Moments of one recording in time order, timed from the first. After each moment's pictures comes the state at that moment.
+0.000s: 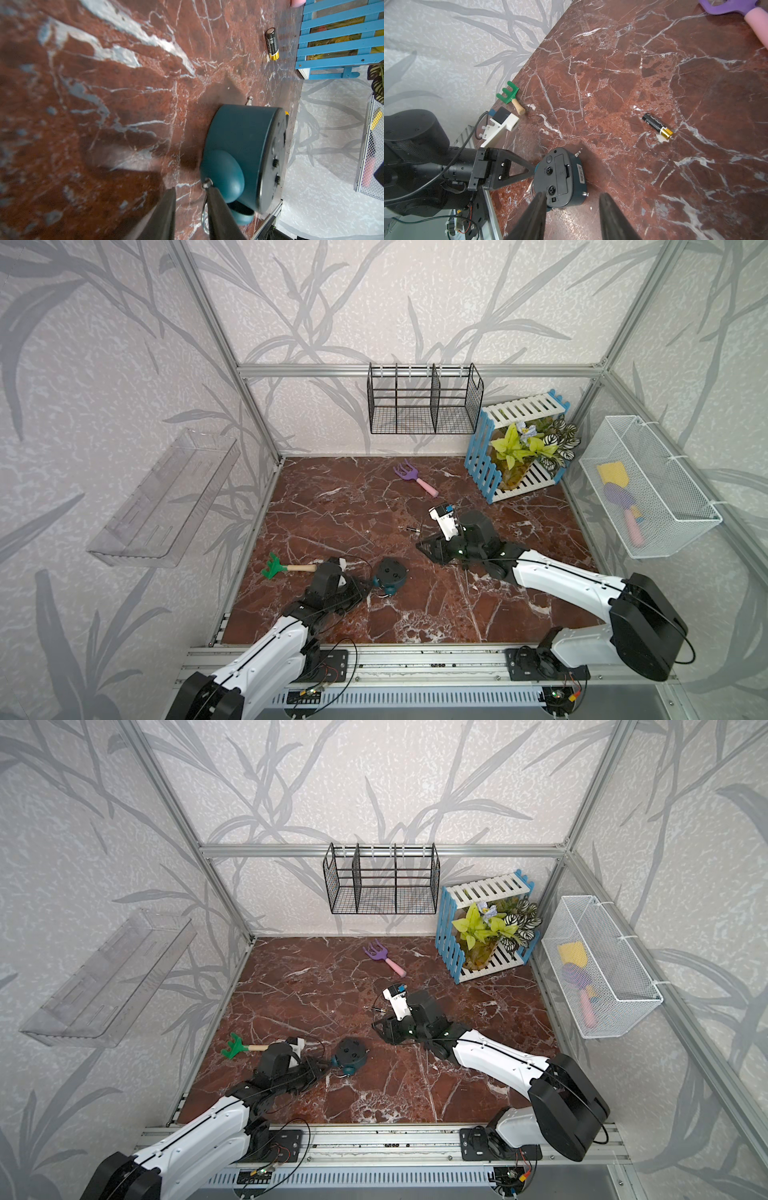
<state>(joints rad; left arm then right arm) -0.38 0.82 0.11 -0.05 0.36 -1.01 0.73 1.37 0.77 0.06 -0.33 0.40</state>
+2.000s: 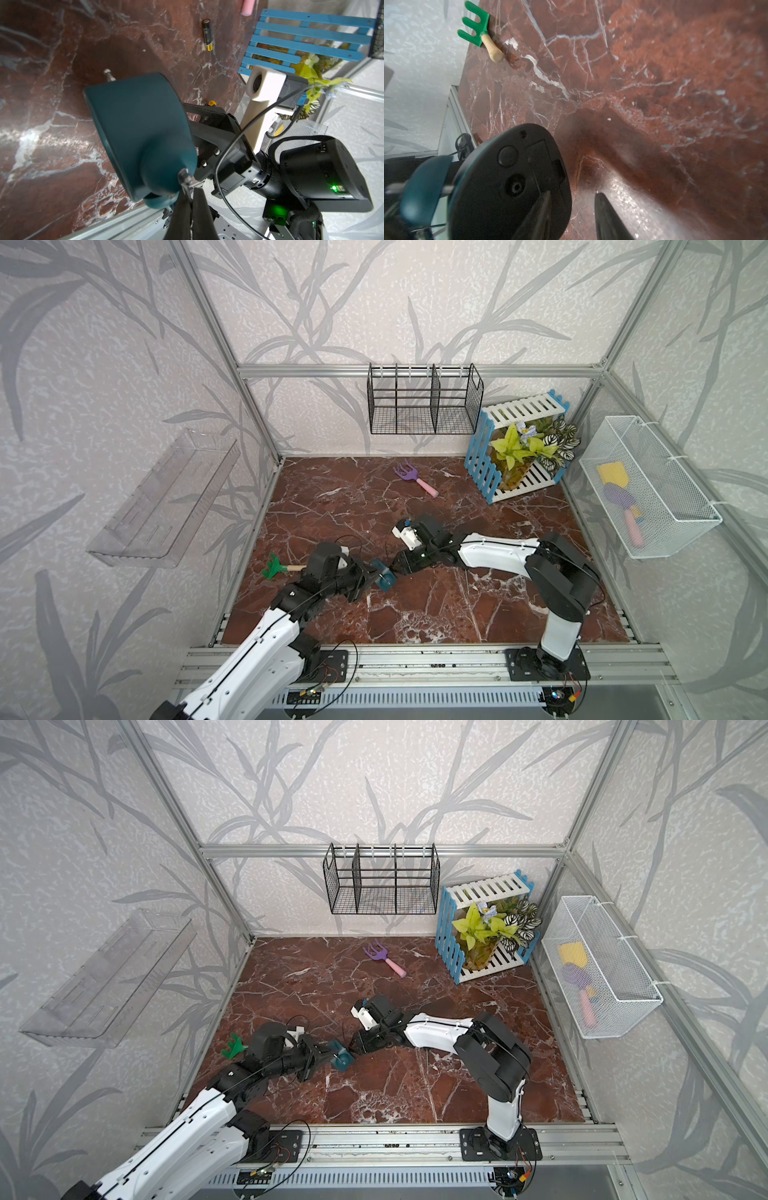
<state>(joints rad) -0.43 0.76 0.46 -0.37 0.47 -1.48 0.84 1.86 1.09 -0.15 -0.47 0.51</state>
